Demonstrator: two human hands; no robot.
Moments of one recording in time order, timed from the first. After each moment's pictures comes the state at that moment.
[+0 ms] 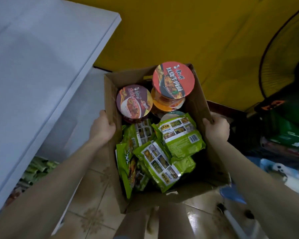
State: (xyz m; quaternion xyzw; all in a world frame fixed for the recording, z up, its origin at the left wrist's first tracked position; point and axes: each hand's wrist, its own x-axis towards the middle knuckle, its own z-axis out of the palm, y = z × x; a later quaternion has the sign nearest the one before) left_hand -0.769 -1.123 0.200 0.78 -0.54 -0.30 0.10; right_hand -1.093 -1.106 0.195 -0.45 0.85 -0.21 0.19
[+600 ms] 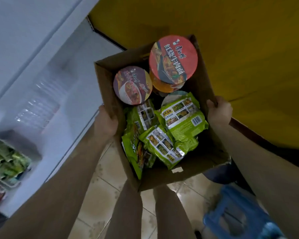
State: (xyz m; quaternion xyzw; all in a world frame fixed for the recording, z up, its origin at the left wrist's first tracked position) left_hand -0.843 -1.347 0.055 0.86 -0.34 -0.35 0.14; right_hand -1.130 -1.440 0.053 -0.55 0.79 -0.12 0.25
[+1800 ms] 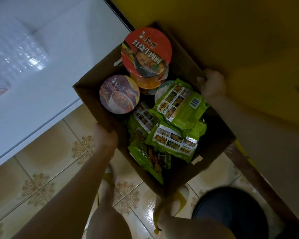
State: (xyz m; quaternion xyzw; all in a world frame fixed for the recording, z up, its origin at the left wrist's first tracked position) left_hand -0.893 -1.447 -0.250 0.90 -0.02 -0.35 0.26; right_hand -1.066 -1.697 -0.222 -0.76 0.59 -0.01 0.25
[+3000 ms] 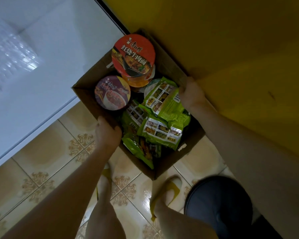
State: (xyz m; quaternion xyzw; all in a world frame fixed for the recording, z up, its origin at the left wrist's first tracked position) left_hand -0.903 -1.471 -0.215 0.90 -0.17 -0.37 0.15; right_hand -1.055 -1.670 -0.211 -0.75 0.59 0.03 0.30
